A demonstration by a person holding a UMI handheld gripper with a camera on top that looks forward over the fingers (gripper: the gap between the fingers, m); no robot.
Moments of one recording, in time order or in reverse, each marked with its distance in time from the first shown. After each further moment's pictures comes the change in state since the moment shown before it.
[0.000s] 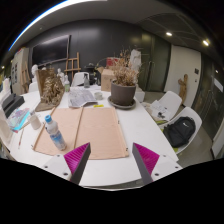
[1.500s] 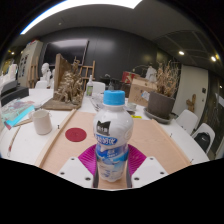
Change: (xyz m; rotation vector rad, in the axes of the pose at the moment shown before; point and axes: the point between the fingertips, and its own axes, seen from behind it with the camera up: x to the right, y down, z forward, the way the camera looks) arm -0.280 0.012 0.185 0.214 -0.007 -0.114
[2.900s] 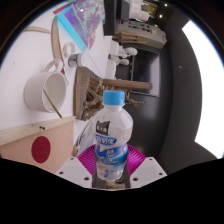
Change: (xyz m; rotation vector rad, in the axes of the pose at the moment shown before) arm -0.165 -0.209 0.083 0.294 0.249 -1.519
